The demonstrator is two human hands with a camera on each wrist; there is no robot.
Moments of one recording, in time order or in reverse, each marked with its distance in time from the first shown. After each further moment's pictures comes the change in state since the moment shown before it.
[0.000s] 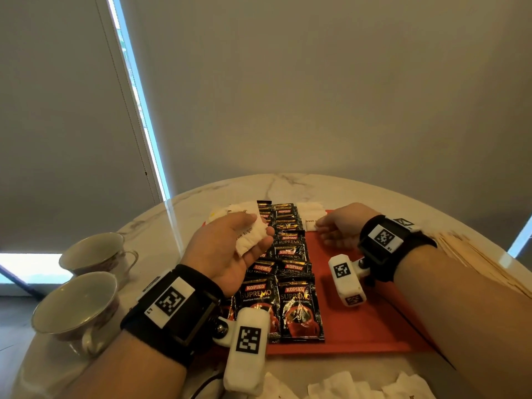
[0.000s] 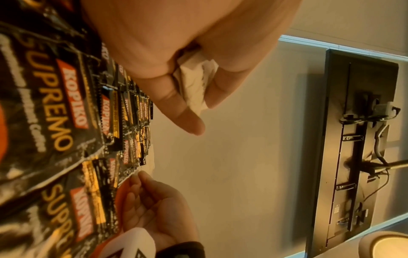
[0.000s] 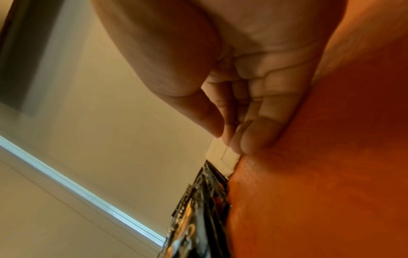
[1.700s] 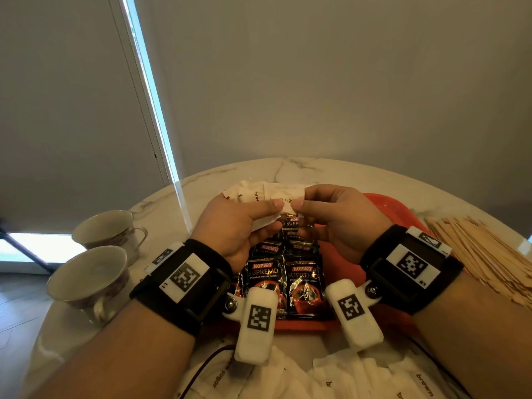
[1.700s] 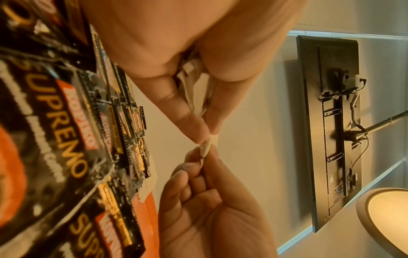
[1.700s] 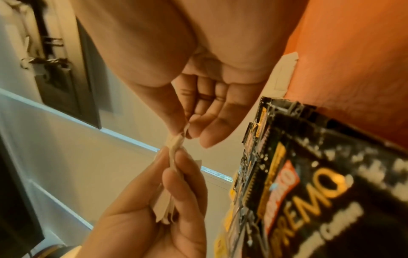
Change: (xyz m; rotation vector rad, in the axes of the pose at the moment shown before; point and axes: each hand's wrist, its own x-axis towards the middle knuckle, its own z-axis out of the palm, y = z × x) left_hand -0.002 -0.005 0.000 0.225 -0.045 0.096; right_hand -0.078 0.017 0.033 0.323 -0.377 -0.471
